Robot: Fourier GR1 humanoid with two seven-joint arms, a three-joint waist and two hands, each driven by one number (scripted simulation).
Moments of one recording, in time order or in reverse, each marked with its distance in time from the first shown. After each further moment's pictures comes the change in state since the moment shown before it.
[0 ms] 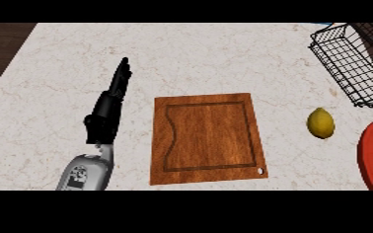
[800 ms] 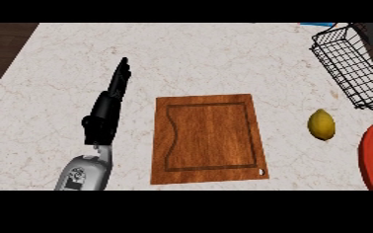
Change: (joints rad) left arm 0.007 0.004 -0.002 -0.021 -0.002 -0.013 0.014; right arm 0.047 0.117 0.127 -0.155 -0.127 0.127 0.026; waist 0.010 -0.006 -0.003
